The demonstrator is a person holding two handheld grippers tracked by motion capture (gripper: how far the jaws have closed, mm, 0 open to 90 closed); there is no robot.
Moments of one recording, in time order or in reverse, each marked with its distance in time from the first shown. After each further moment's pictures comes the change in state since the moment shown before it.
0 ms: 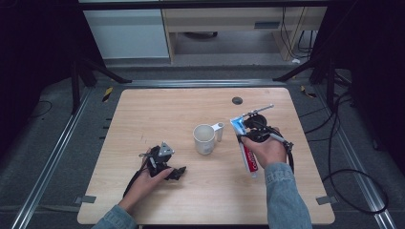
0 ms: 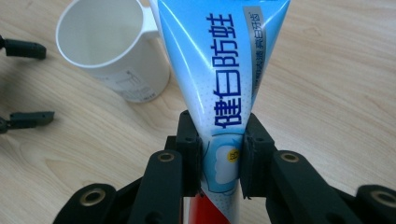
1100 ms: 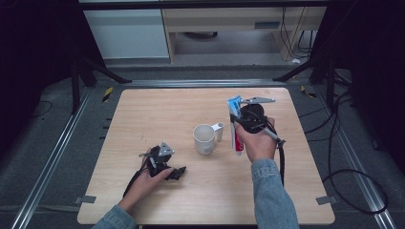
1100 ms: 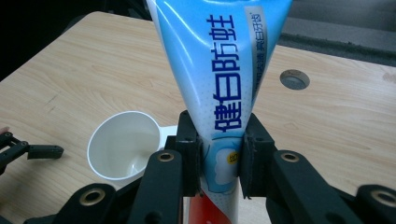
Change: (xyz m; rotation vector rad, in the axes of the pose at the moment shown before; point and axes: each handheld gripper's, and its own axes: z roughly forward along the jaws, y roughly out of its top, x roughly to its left) left arm 0.000 0.000 0.000 0.000 0.000 0.000; right arm 0.019 0.027 -0.014 -0.320 -0.052 0.027
